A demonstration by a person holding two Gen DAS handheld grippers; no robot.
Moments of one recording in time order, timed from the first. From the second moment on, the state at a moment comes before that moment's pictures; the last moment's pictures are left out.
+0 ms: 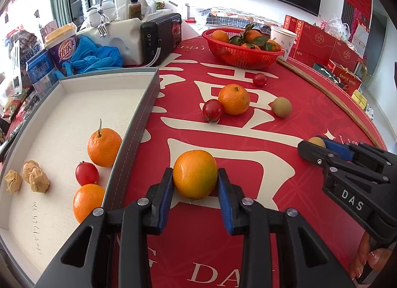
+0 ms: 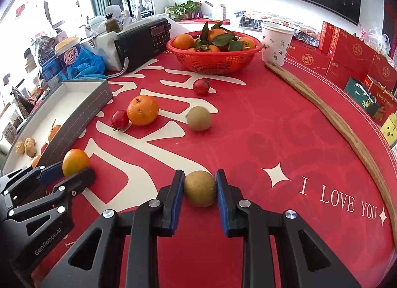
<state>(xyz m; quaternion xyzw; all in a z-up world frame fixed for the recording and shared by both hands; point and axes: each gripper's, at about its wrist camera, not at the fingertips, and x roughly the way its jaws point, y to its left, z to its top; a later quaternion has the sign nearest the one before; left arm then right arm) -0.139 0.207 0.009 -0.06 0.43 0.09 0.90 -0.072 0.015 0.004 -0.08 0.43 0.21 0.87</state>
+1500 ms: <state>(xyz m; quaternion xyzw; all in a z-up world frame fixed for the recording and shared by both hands) -0.146 0.214 0.011 -0.09 0.42 0.07 0.90 -0.066 -0.006 0.006 -0.01 0.44 0.22 0.87</state>
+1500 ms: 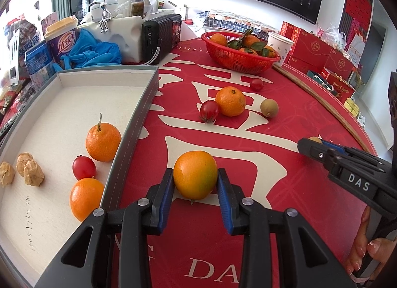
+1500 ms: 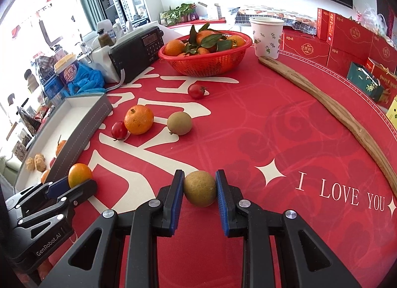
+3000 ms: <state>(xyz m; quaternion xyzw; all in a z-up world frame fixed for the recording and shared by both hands) -0.162 0.261 0.059 -0.10 0.36 0.11 0.92 -0.081 0.057 0.035 -0.02 0.41 0.28 0.86</state>
